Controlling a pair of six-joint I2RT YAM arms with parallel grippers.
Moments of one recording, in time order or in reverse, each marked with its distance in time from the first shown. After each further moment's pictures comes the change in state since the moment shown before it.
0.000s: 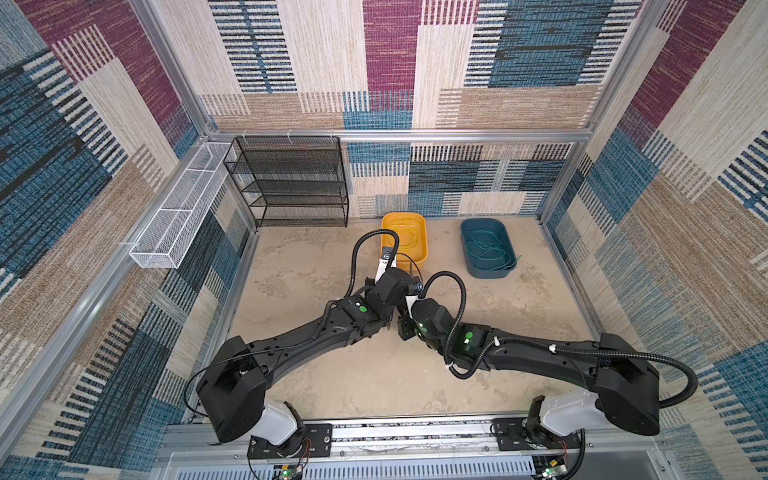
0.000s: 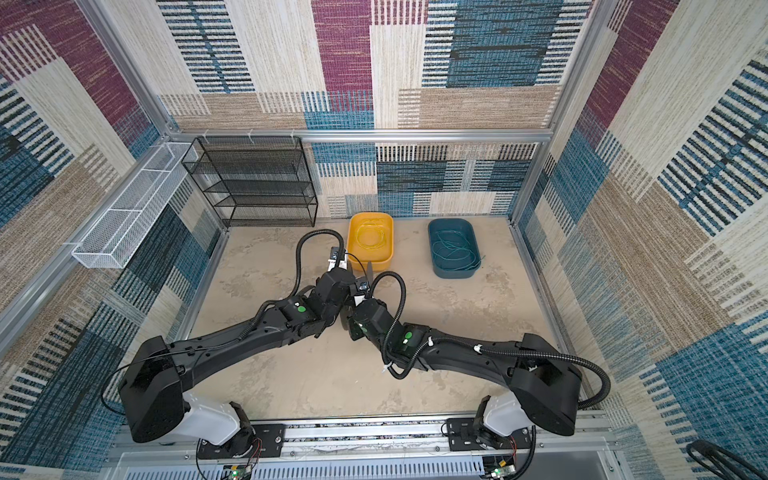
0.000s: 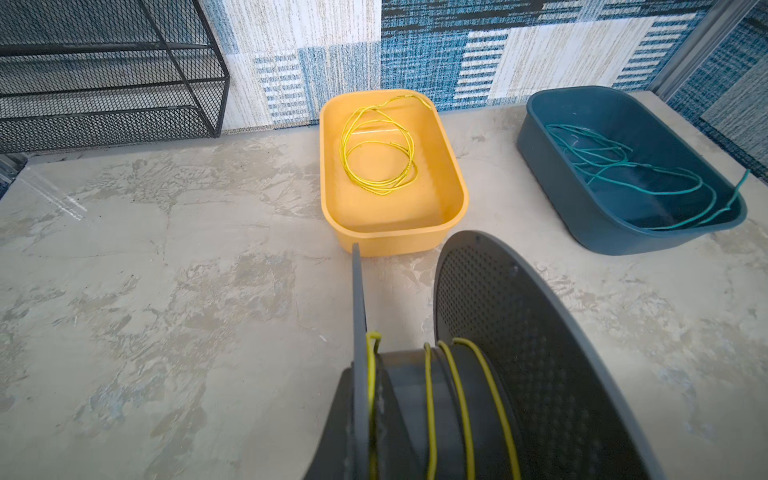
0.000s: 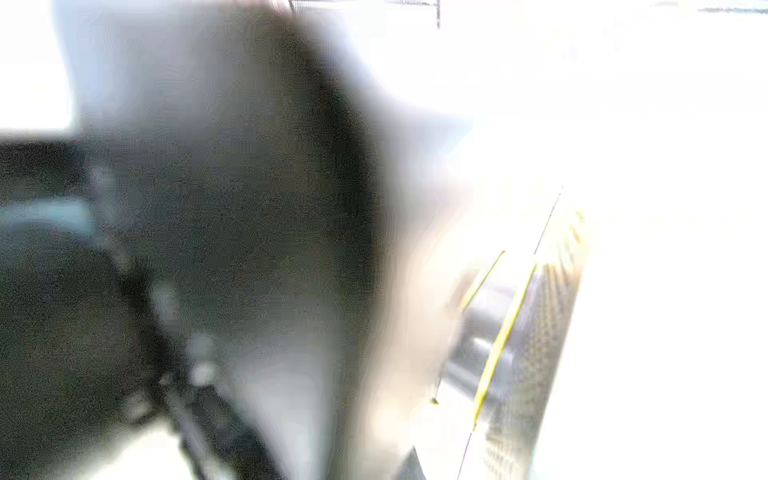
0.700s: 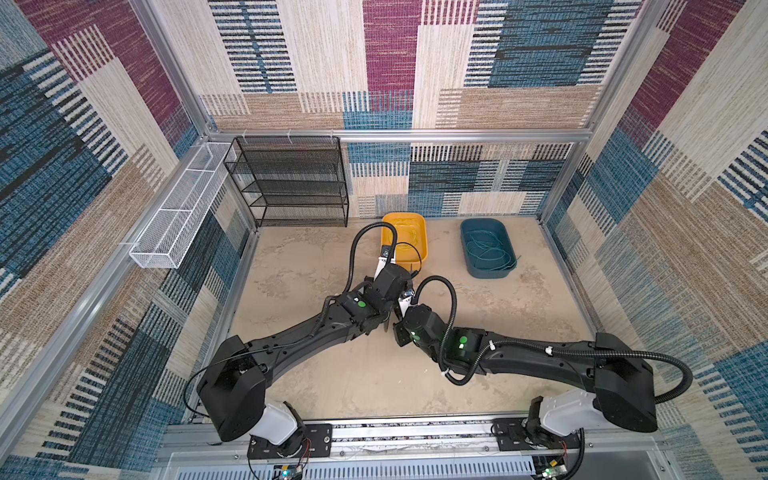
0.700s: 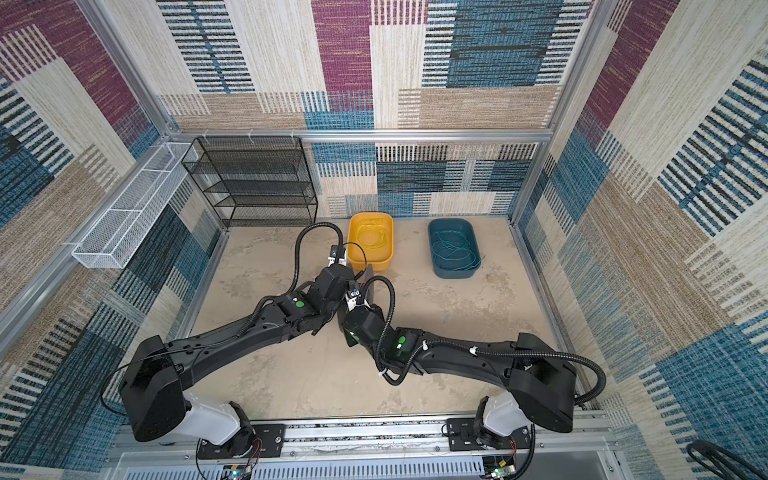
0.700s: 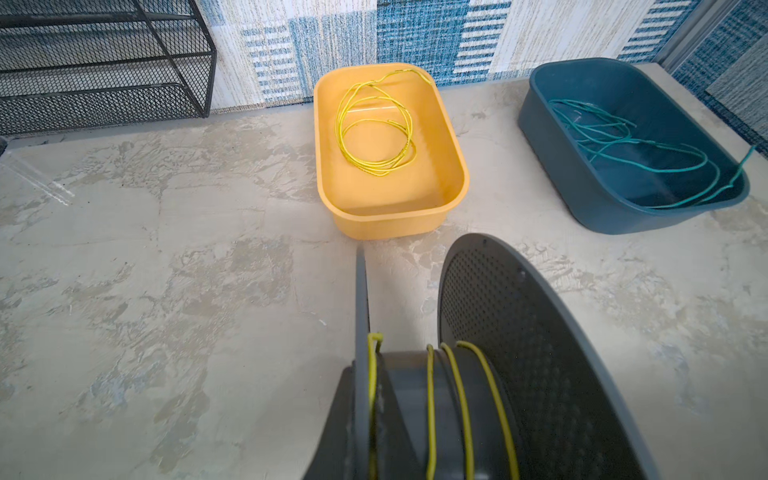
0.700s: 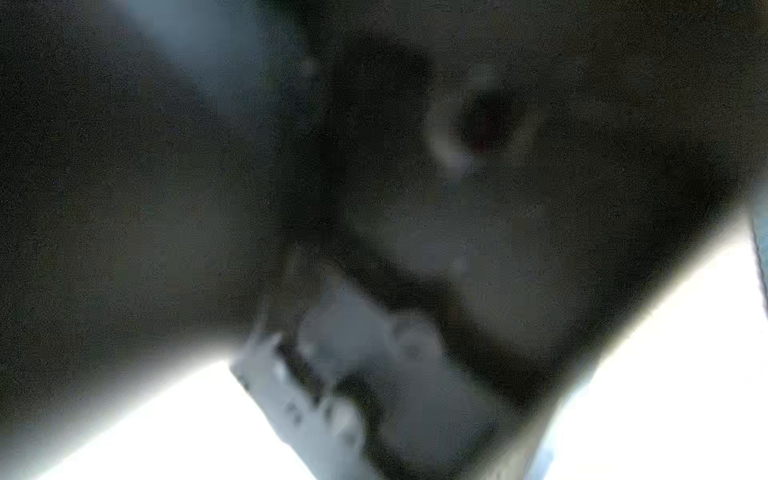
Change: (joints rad) left arm 0.026 0.008 0.040 -0.070 0.055 0.002; right arm 0.069 0.020 0.032 -0.055 0.090 -0.026
